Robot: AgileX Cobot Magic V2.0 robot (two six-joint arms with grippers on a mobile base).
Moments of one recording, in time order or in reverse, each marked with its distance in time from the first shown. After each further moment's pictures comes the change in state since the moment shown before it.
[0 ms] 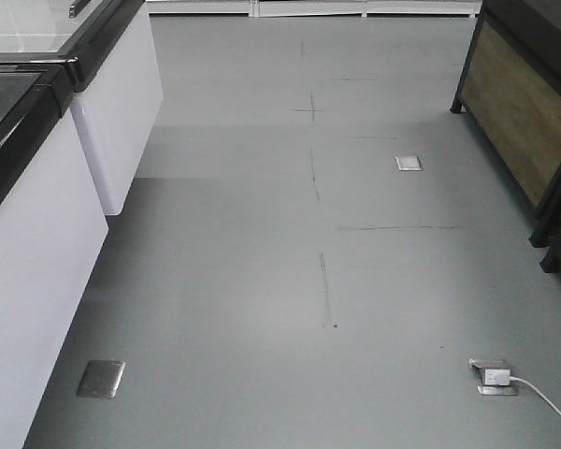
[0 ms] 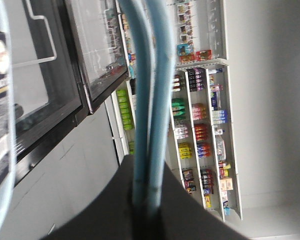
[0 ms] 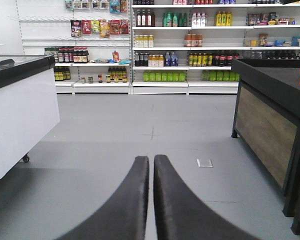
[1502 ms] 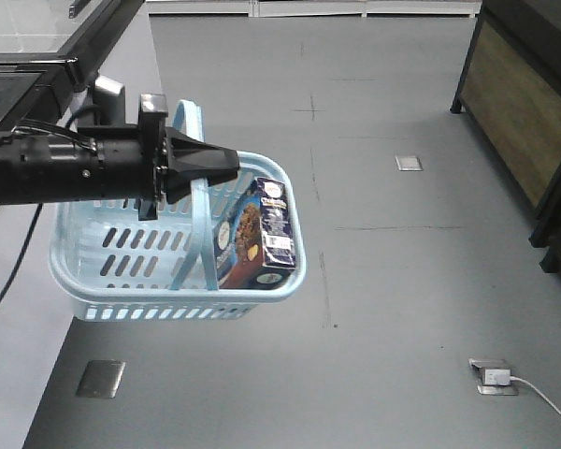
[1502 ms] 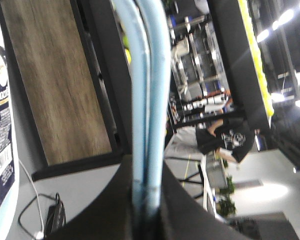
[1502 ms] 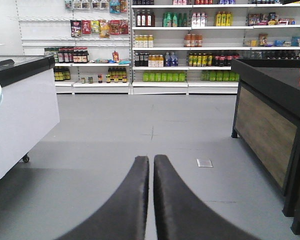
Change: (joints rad) left arm -1.183 -0.115 0.395 -0.017 0.160 0.379; right arm 0.000 0.000 0.000 0.000 0.000 0.000
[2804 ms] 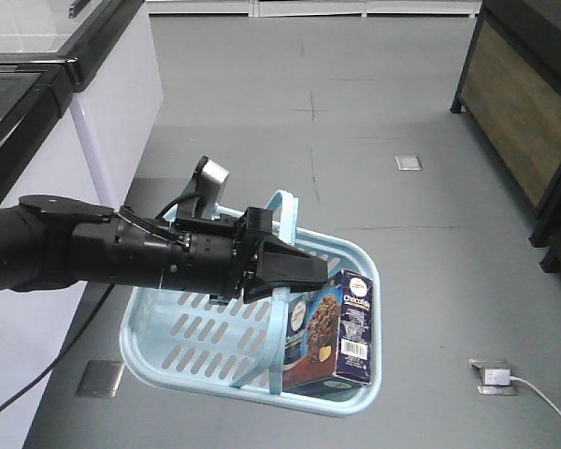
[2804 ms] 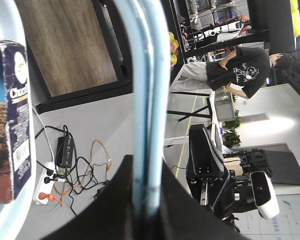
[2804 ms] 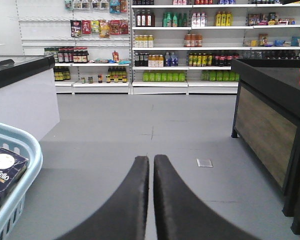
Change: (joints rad) left arm -0.269 -0.002 0.152 -0.018 -0.074 0.105; right arm 0.000 0.000 0.000 0.000 0.000 0.000
